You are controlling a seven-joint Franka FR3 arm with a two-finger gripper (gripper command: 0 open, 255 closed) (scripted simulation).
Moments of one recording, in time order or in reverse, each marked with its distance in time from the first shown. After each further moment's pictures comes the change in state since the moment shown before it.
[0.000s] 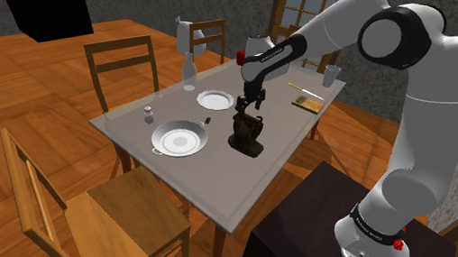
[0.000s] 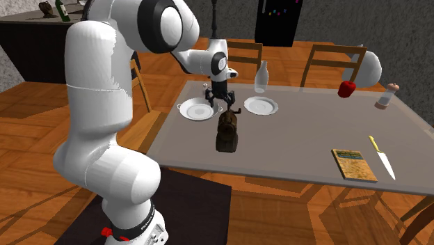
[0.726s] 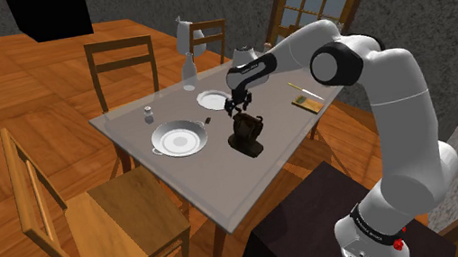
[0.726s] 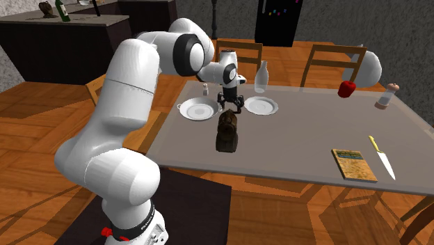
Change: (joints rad) arm -0.032 0.384 -0.004 0.415 0.021 0.021 0.011
